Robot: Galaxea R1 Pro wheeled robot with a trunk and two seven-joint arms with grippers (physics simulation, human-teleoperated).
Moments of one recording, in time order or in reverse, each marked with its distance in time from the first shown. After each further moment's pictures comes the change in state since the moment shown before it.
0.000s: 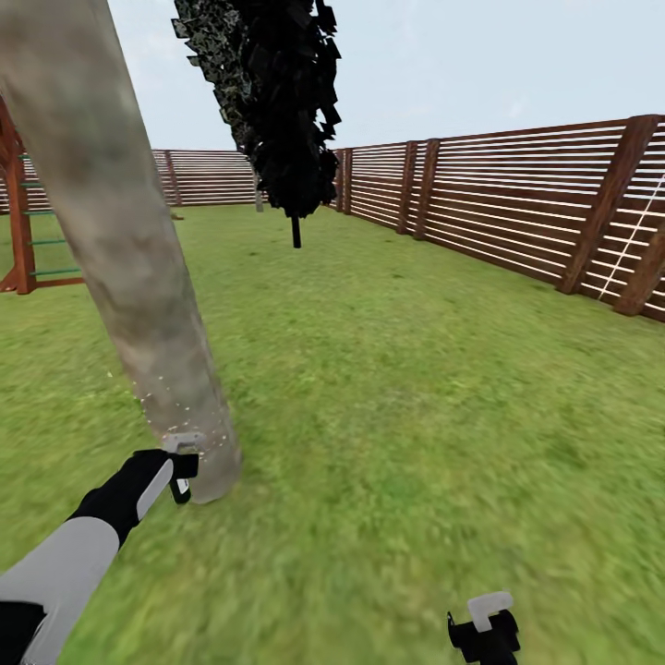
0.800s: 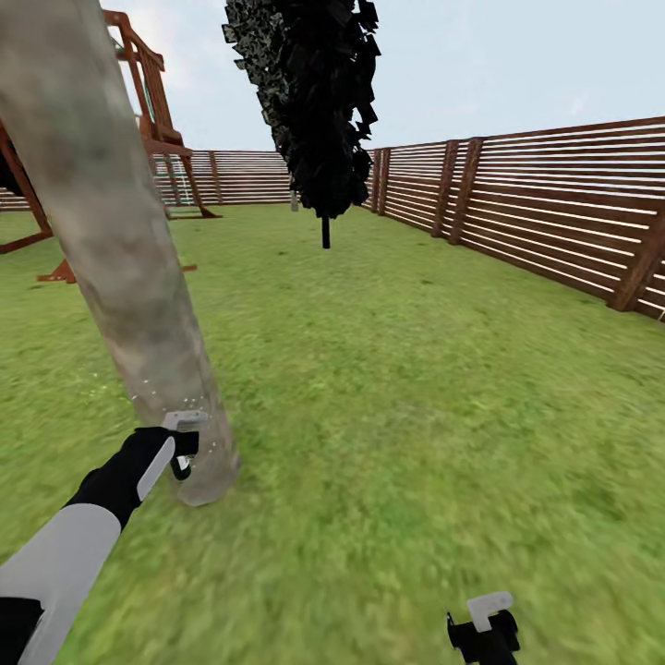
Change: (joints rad) left arm -0.023 0.000 0.004 -0.132 0.001 0.084 0.053; right arm 0.000 0.000 0.001 0.002 0.000 -0.001 0.000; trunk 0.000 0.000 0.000
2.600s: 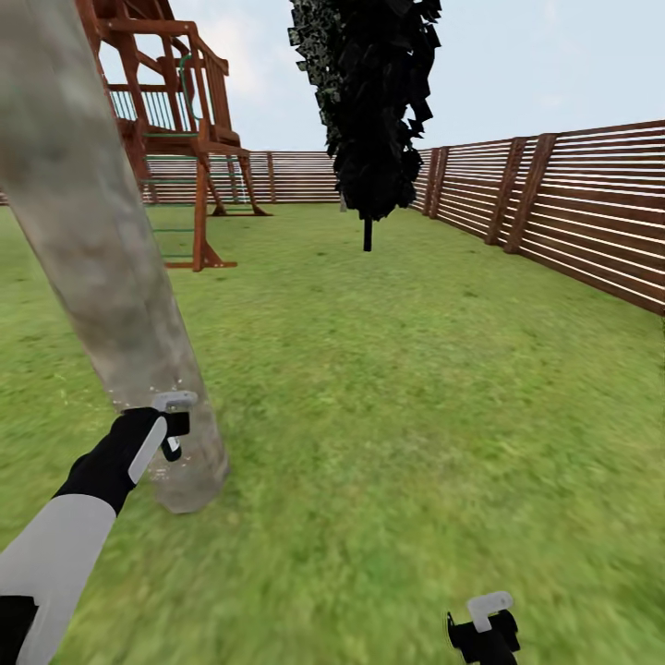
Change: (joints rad) left arm -0.017 0.005 0.071 -0.118 -0.002 0.074 0.066; right arm 0.000 0.000 0.000 0.000 0.000 0.001 0.000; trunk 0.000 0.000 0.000
